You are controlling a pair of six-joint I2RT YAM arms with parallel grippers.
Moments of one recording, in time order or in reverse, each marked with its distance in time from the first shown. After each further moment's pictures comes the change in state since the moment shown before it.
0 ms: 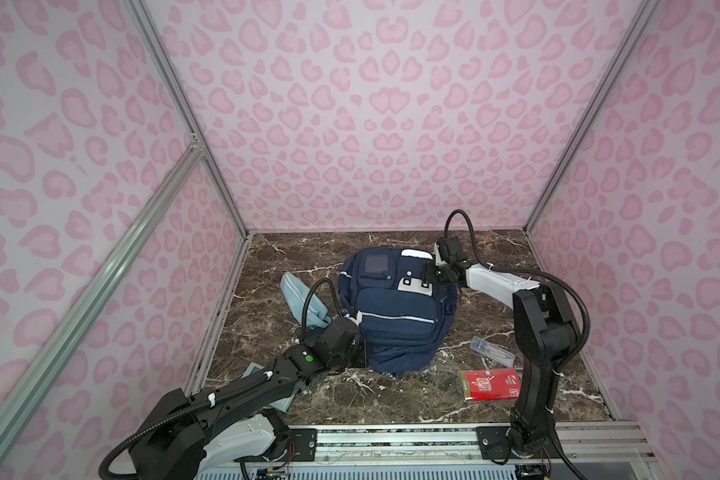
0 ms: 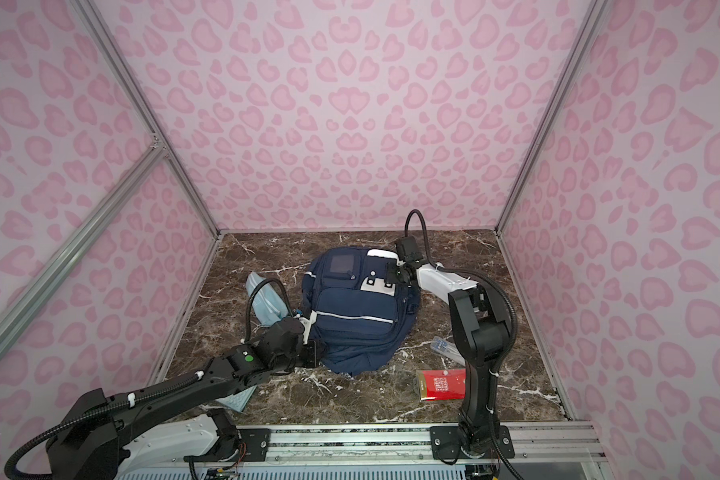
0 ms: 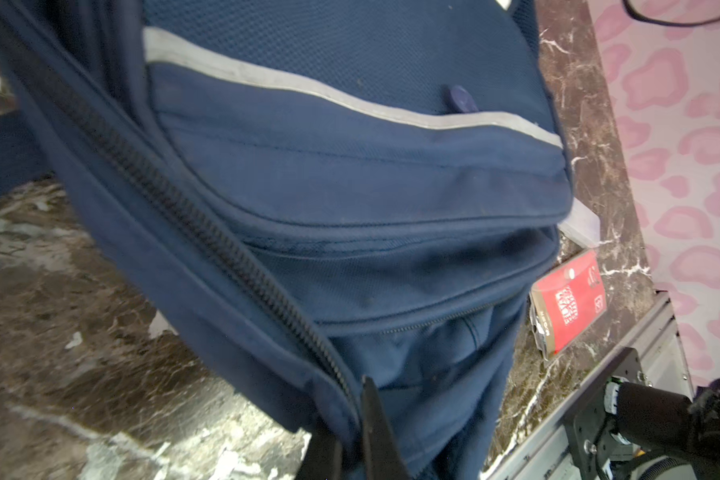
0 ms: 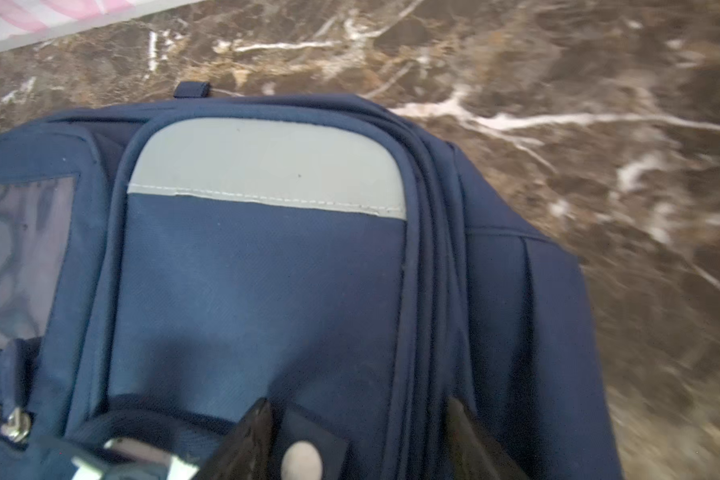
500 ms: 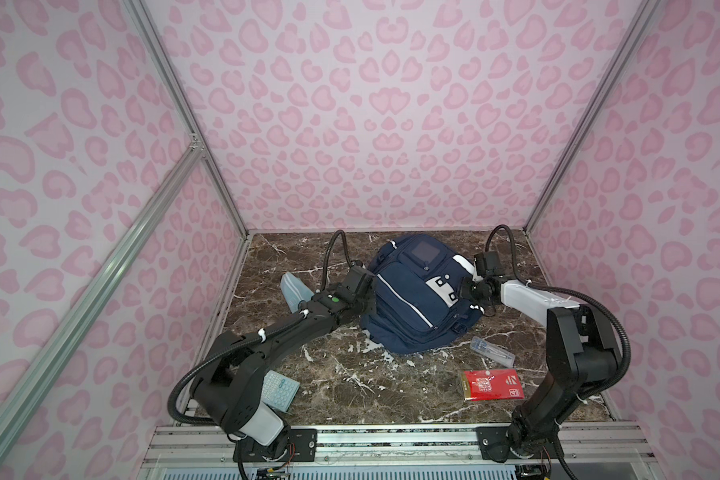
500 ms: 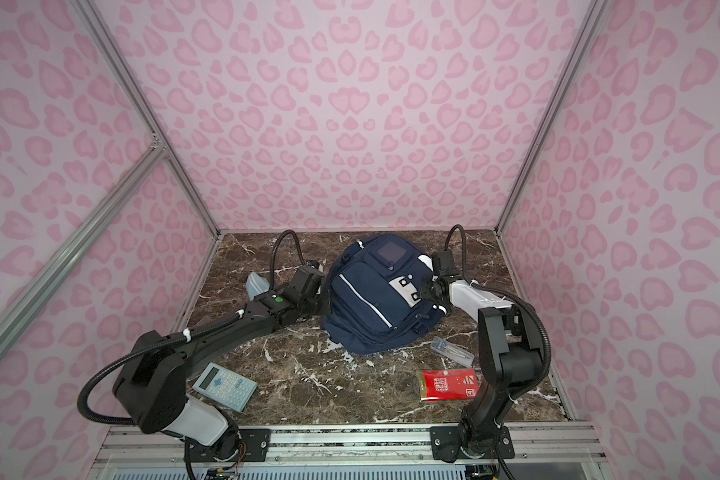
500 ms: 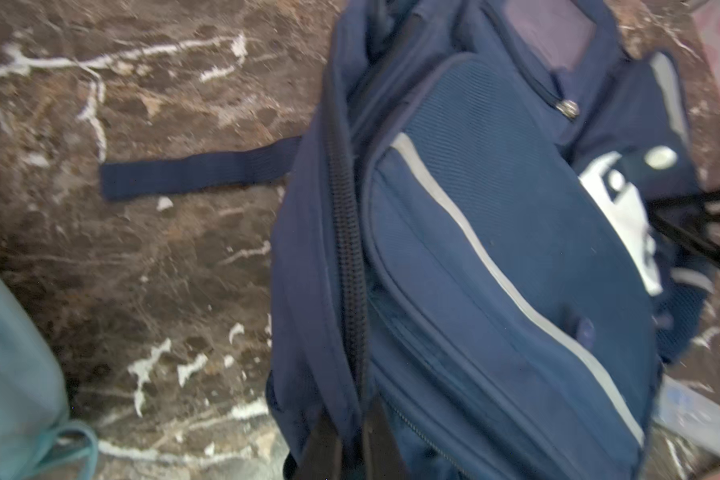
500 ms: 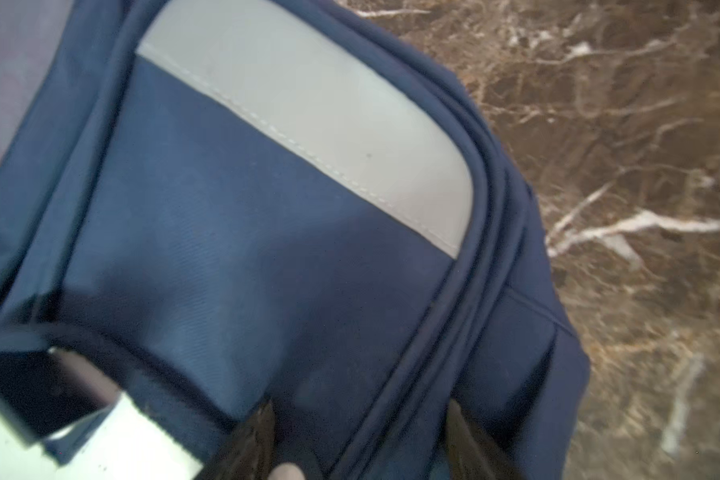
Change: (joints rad) left arm 0.177 0.448 0.494 -0.101 -0.205 0.164; right arm -0.146 -0.239 -0.305 -0.013 0.036 0.011
